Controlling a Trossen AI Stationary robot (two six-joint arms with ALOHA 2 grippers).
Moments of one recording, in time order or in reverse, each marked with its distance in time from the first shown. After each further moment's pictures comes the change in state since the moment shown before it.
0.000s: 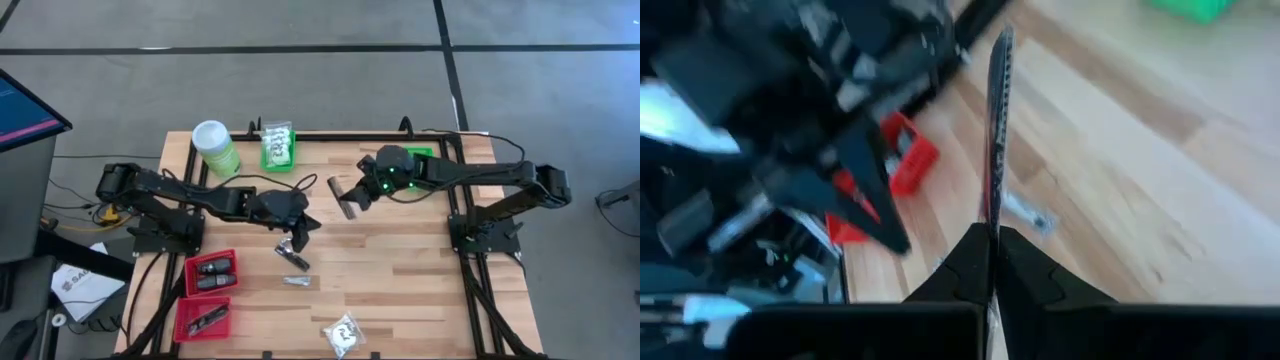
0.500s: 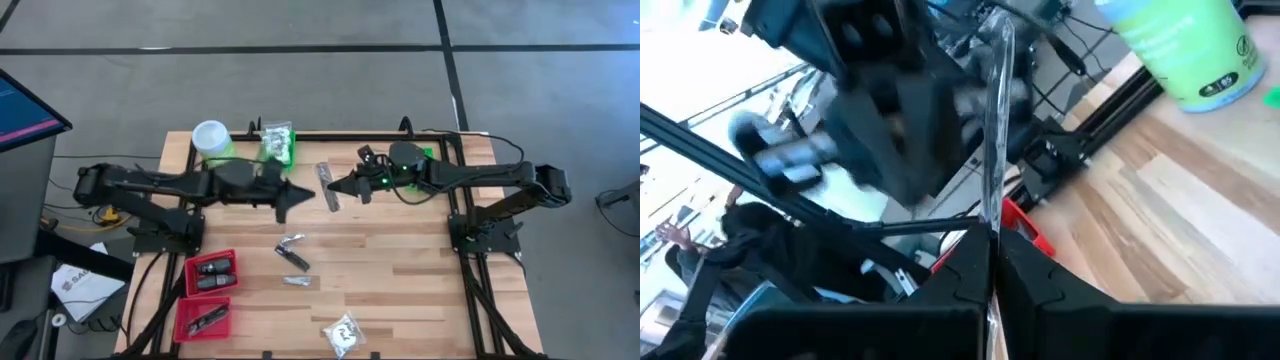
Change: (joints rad) left arm 0.091 -0.237 0.003 0.158 0.022 -0.091; right arm 0.047 0.000 0.000 0.389 0.004 0.082
